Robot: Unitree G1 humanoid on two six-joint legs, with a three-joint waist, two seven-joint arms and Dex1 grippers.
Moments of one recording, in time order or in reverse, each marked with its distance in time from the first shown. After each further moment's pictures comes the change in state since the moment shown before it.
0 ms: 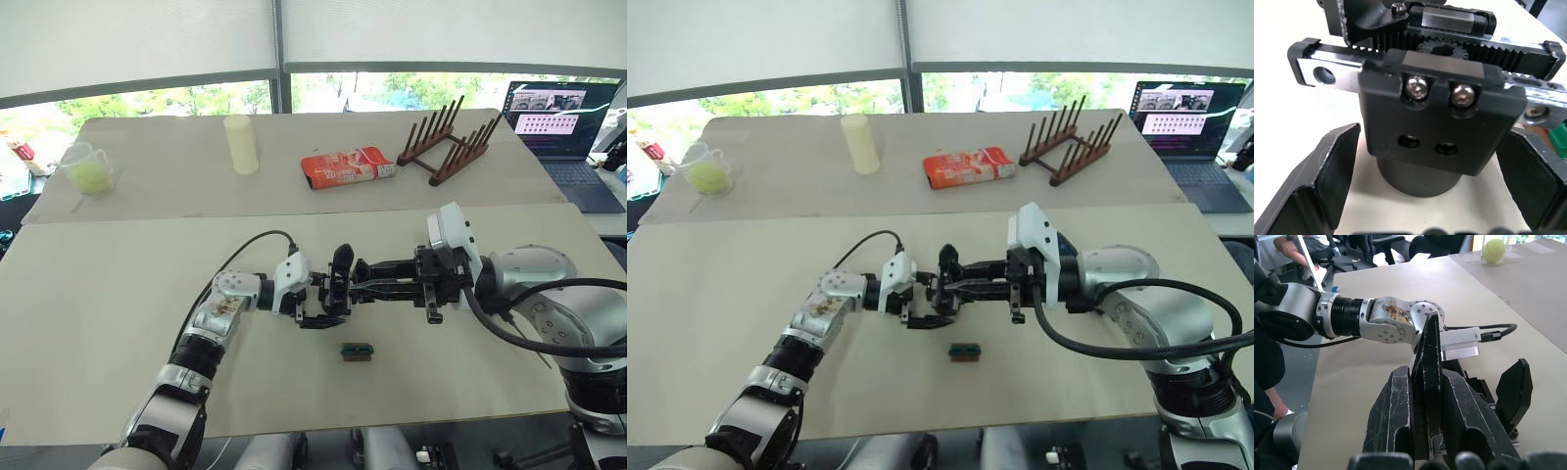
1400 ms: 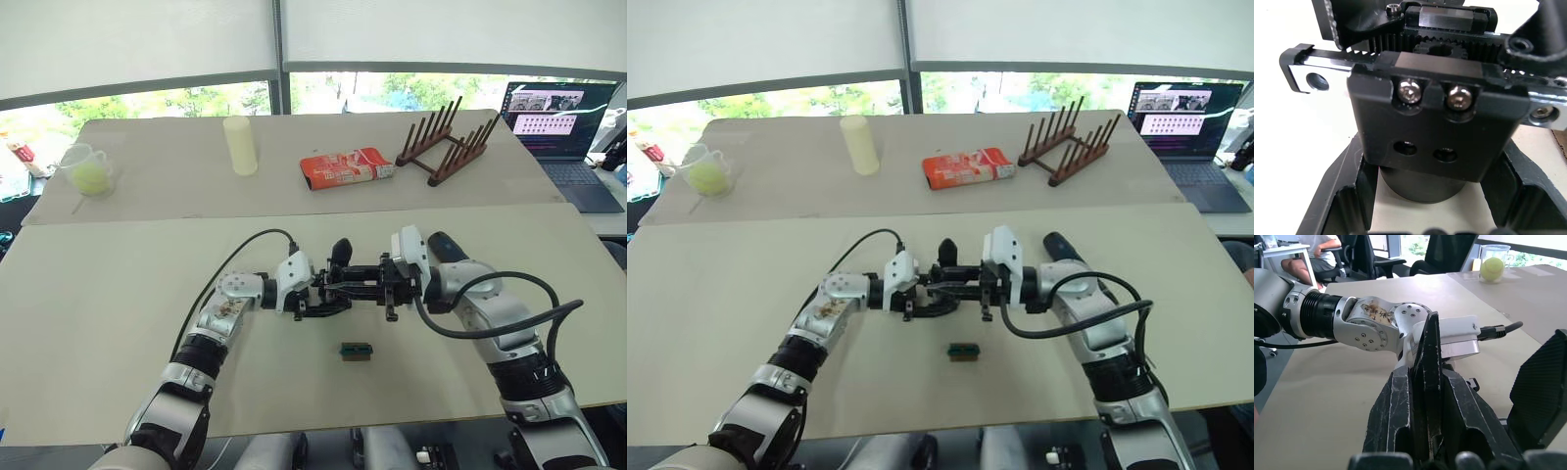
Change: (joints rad) left arm -0.012 -0.014 -0.013 0.063 0.004 -0.085 0.081; right arm -0.003 0.267 0.137 0.363 -0.264 -0.412 0.117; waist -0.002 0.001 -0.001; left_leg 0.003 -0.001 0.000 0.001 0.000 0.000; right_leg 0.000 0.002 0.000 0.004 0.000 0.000
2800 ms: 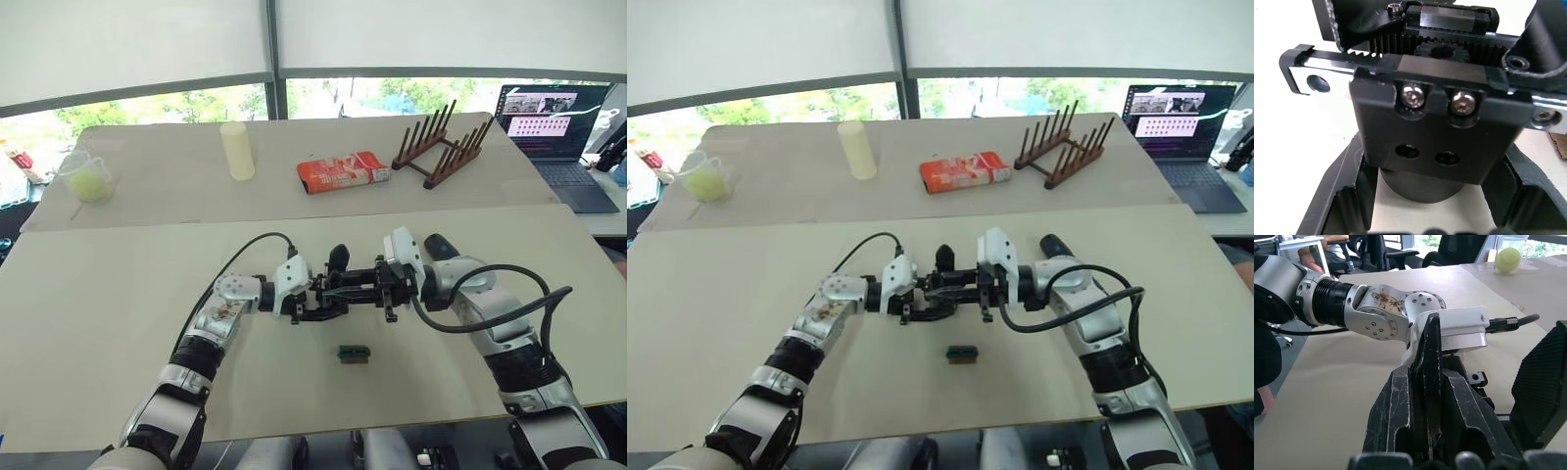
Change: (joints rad) left arm 0.013 0.019 -0.015 0.002 -0.009 -0.011 -0.022; right arm -0.032 -0.016 0.049 0.080 -0.018 0.004 0.061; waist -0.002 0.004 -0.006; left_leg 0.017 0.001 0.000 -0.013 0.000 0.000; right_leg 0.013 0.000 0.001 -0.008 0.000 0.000
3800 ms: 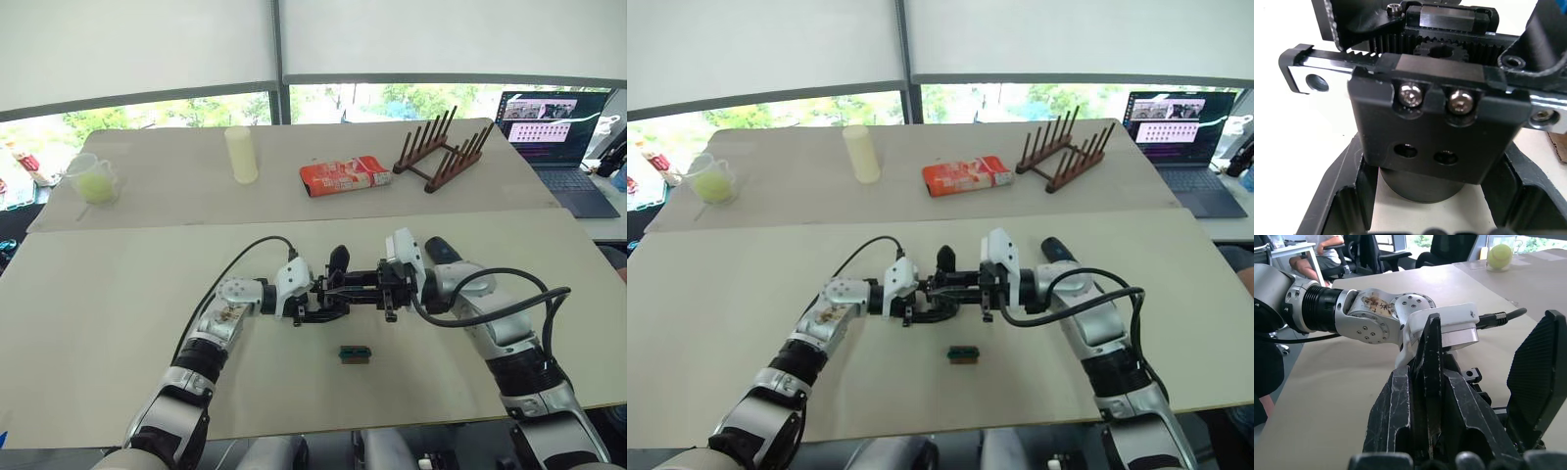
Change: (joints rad) left arm 0.004 -0.023 0.006 0.028 0.008 -0.008 0.019; right arm 0.012 -0.011 -0.005 -0.006 0.020 0.043 -0.044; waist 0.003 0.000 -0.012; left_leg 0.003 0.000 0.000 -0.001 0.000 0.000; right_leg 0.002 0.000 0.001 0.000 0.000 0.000
